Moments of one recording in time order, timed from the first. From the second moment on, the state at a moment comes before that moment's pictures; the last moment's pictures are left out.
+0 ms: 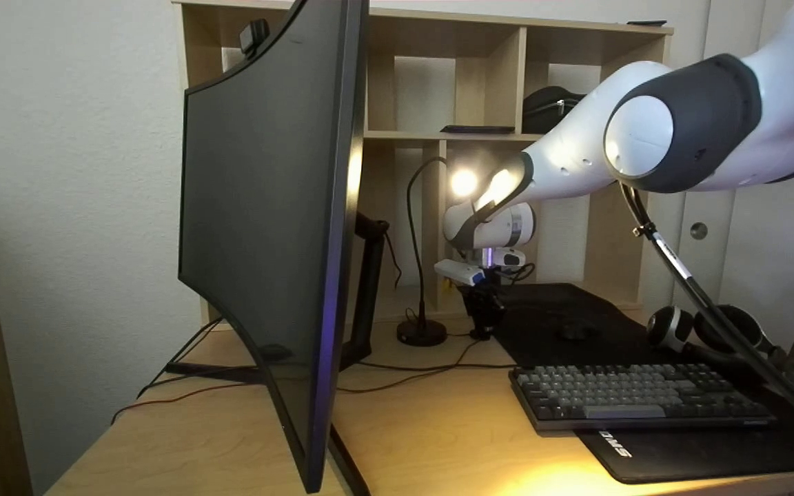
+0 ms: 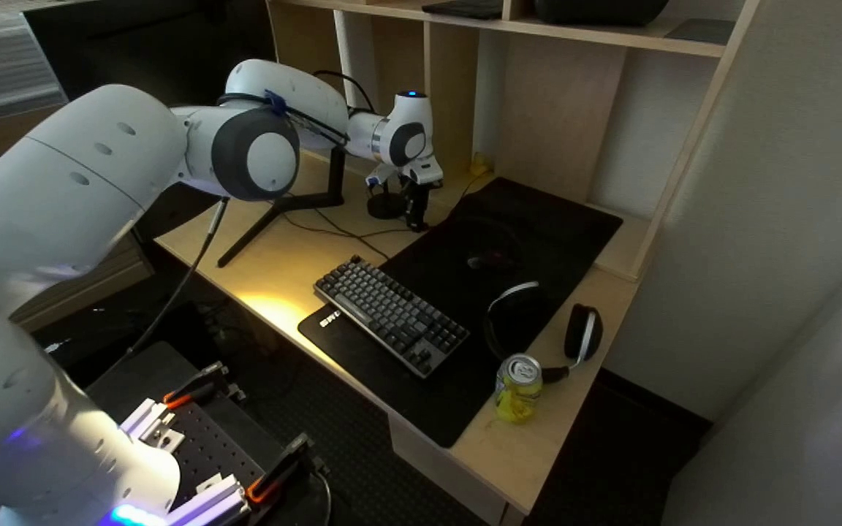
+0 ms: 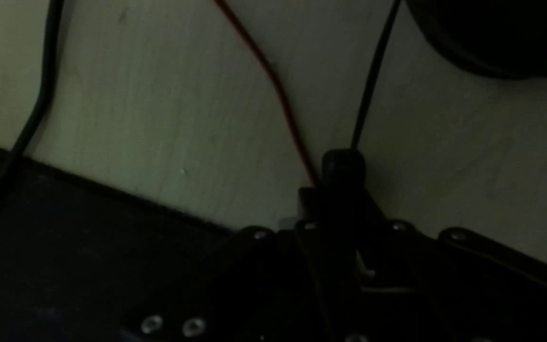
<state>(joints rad) 0.14 1.17 -0.08 -0.93 0.06 2.12 1.32</state>
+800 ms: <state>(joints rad) 0.10 1.17 -0.06 -0.93 0.07 2.12 1.26</state>
